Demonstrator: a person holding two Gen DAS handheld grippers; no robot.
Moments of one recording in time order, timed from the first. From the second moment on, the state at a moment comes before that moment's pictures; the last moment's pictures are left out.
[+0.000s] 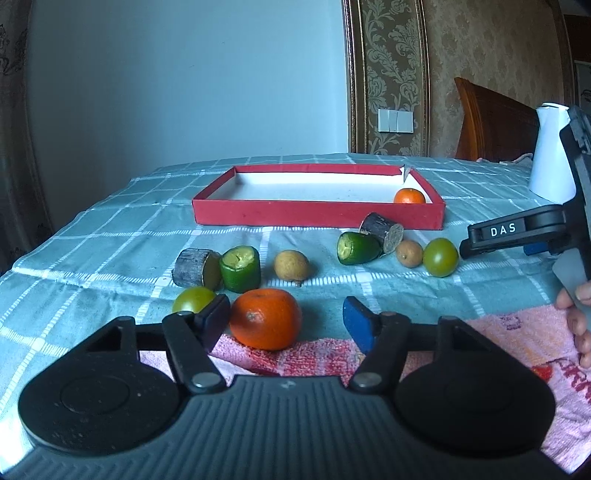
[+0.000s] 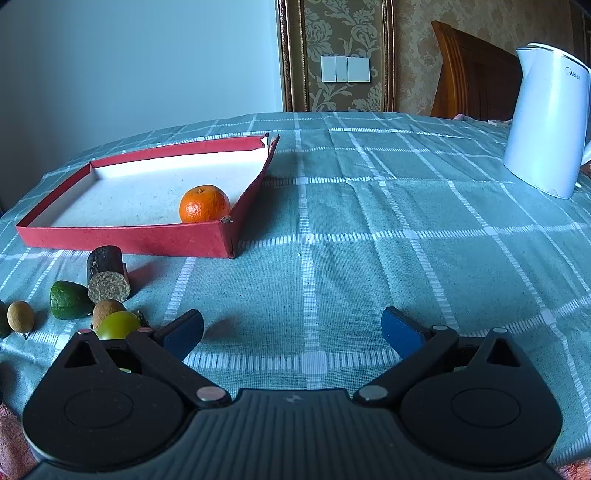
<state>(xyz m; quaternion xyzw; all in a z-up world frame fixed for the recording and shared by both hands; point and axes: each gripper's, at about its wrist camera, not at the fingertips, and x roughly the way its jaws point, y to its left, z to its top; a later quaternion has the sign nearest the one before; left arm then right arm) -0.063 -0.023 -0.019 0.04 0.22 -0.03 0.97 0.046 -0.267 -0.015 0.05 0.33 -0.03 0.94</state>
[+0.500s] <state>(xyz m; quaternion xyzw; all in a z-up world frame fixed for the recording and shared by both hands) -0.056 -0.015 -0.024 0.02 0.24 -0.02 0.97 0.045 -0.269 -0.015 0.06 0.32 -0.03 0.94</state>
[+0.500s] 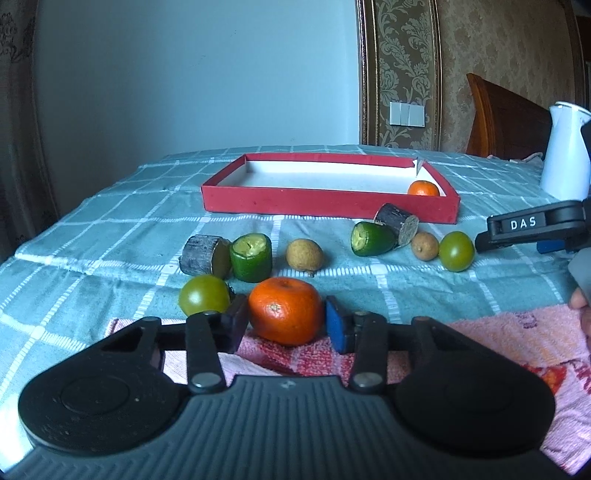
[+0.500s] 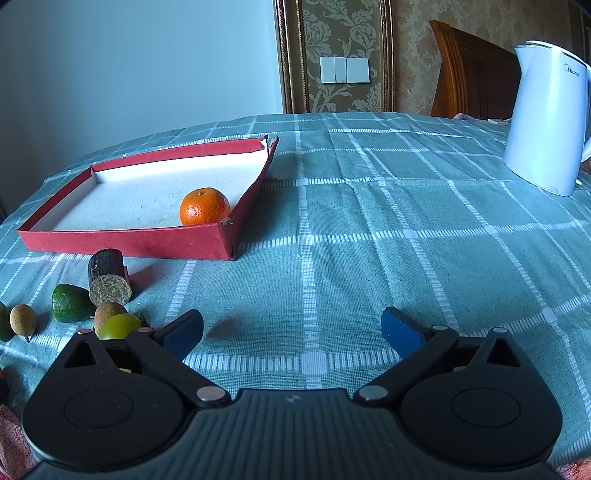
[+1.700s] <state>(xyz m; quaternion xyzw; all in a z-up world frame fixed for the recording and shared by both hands) 0.151 -0.029 0.010 0.10 0.34 0.02 0.94 0.043 -0.274 -0.015 0.07 0.32 -0.02 0.95</state>
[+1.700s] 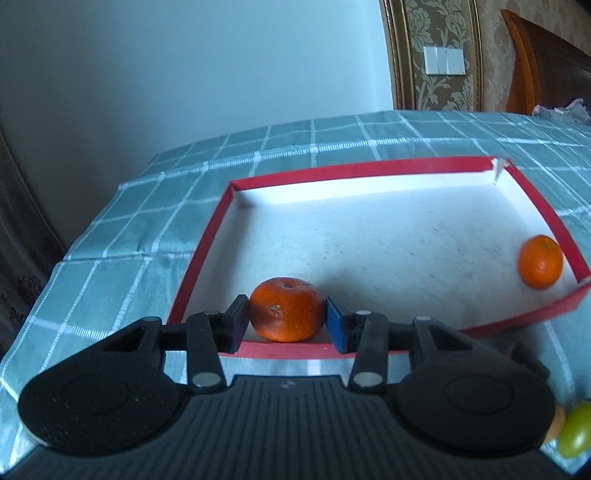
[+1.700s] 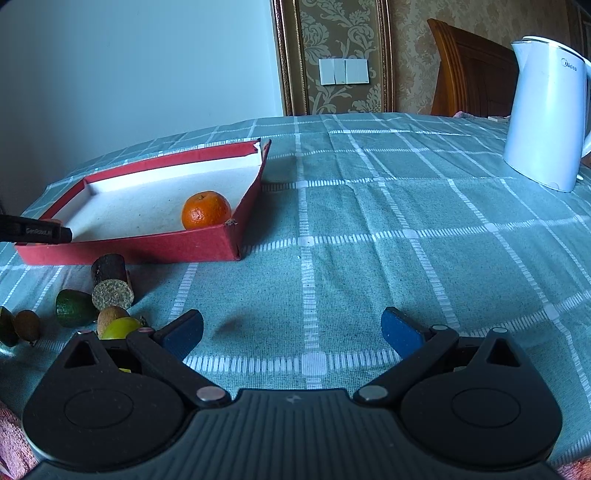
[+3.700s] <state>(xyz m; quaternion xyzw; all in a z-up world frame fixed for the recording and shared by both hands) -0.032 0.005 -0.026 -0.04 0.23 0.03 0.97 0.021 -0.288 -0.008 0.12 0.24 0.03 0.96</state>
